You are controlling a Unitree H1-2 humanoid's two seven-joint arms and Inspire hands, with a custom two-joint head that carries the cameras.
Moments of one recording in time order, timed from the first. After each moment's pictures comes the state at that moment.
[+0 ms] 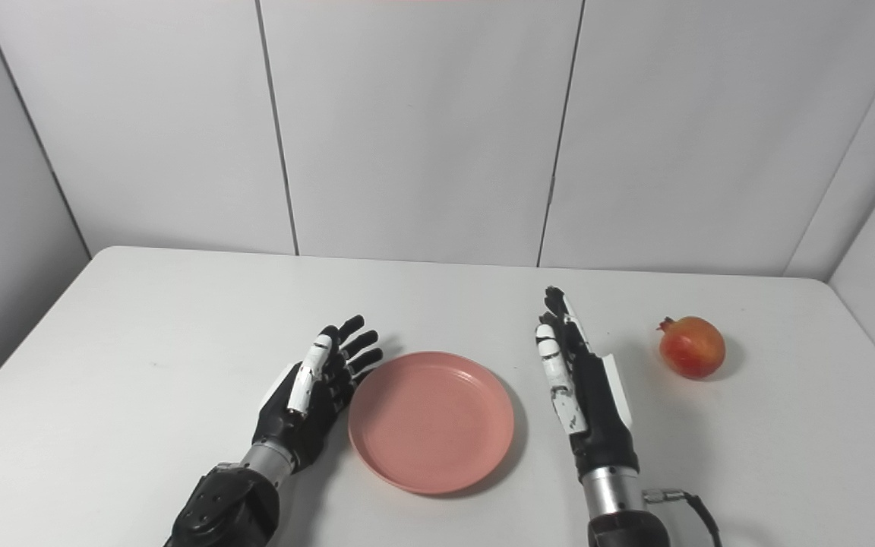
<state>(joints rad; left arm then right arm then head) -0.21 -0.05 -0.02 0.04 -0.22 0.26 -0.08 -0.15 0.00 0.06 -0.21 -0.17 0.12 0.02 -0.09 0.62</state>
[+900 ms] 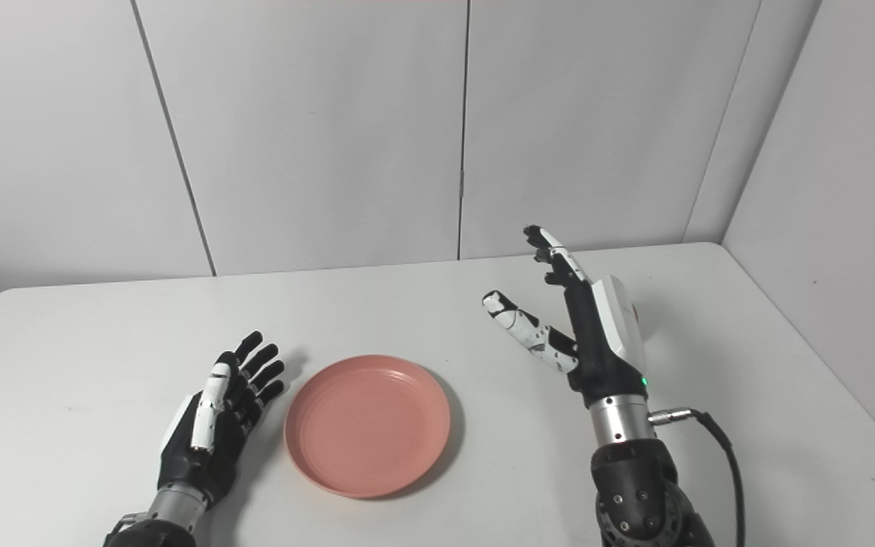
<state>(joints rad) -0.18 -0.01 0.03 0.08 -0.22 0.15 -0.14 -0.21 -0.17 0.01 -0.27 -0.48 0.12 -0.06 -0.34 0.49</state>
